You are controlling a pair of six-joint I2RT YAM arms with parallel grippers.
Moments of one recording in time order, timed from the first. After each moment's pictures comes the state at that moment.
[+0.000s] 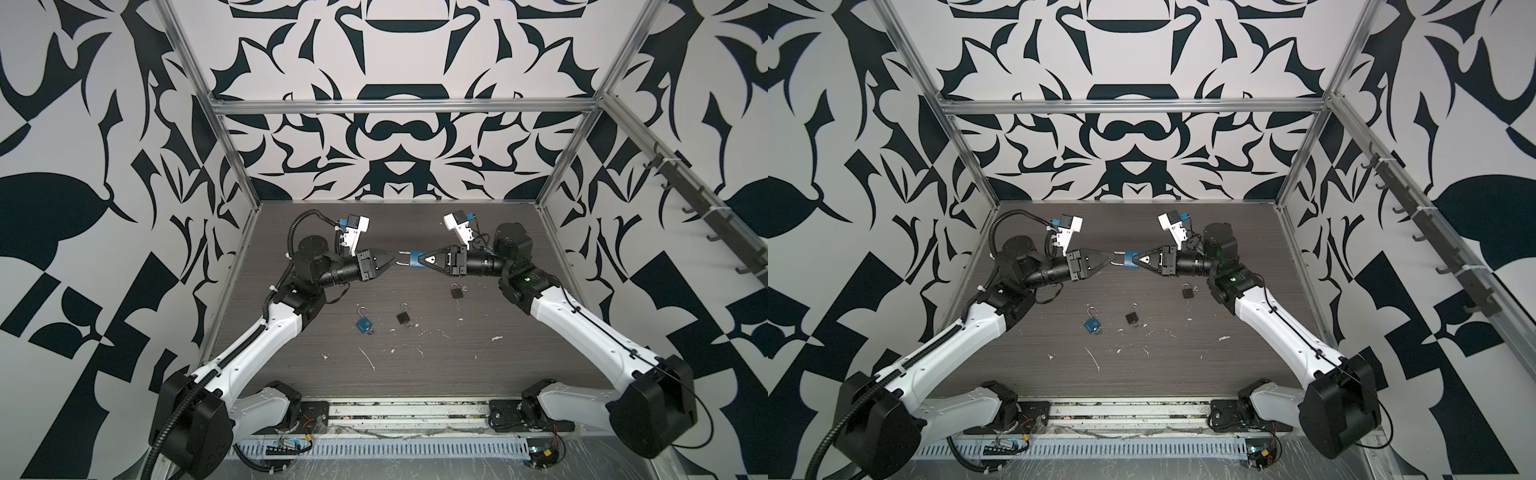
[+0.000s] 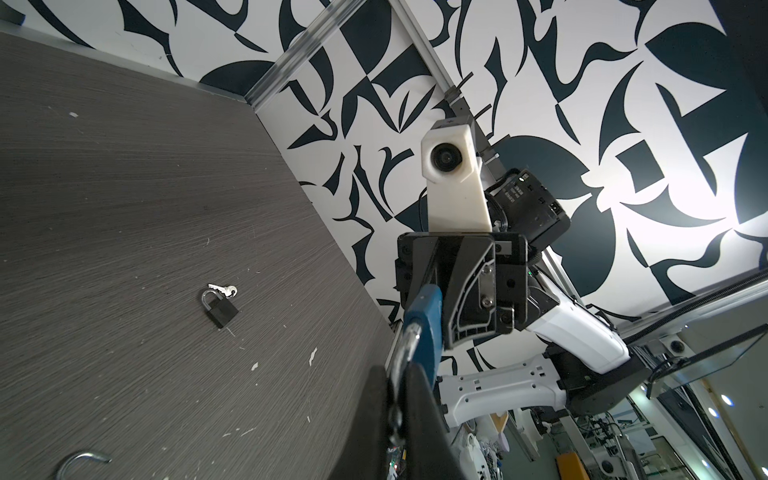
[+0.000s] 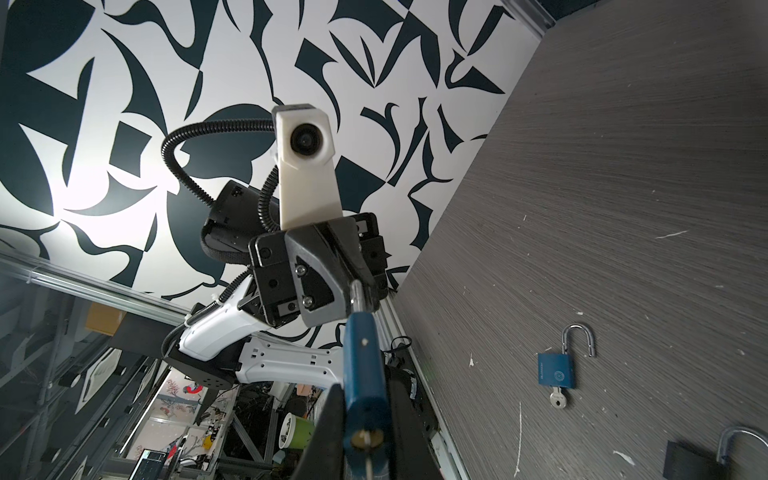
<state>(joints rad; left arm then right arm) -0.51 1.15 0.82 0.30 0.80 -0.89 0.43 1.23 0.95 0.13 -1.00 0.90</state>
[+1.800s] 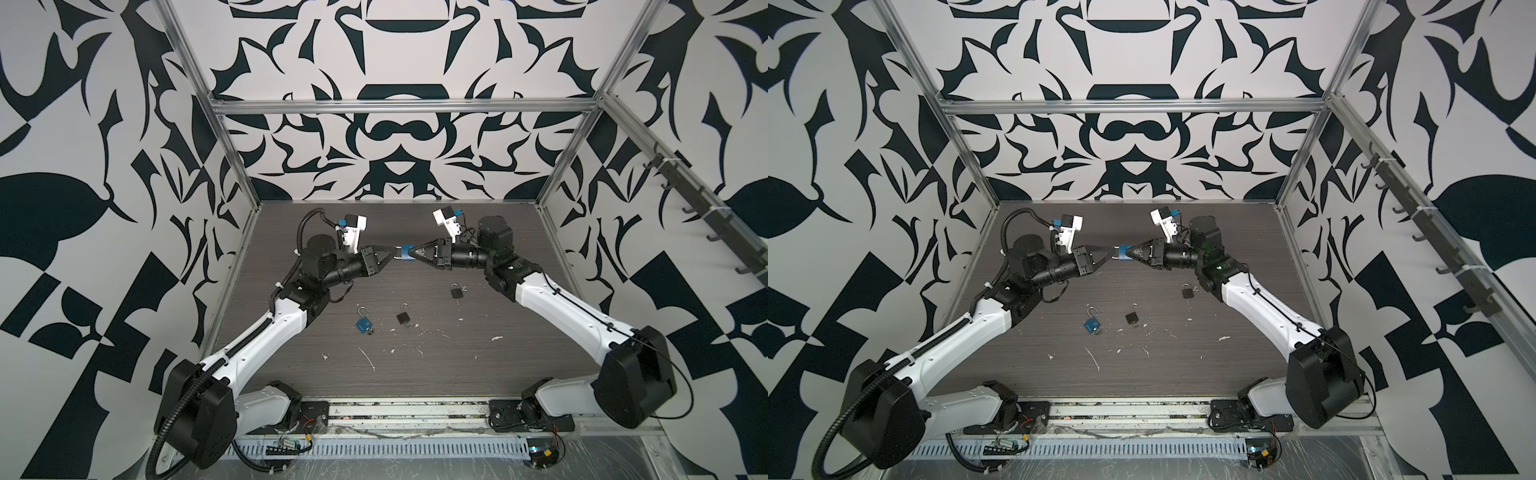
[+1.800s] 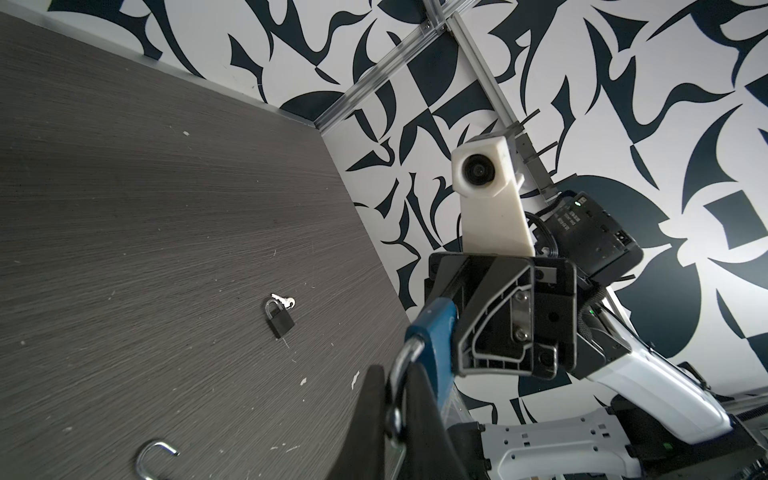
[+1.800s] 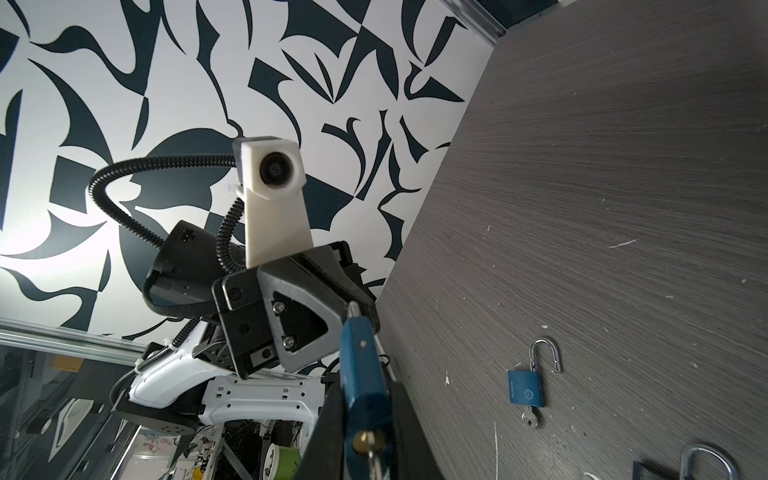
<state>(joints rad) -0.53 1.21 0.83 0.26 0.63 -0.86 0.48 1.38 1.04 0.11 -0.90 0.88</state>
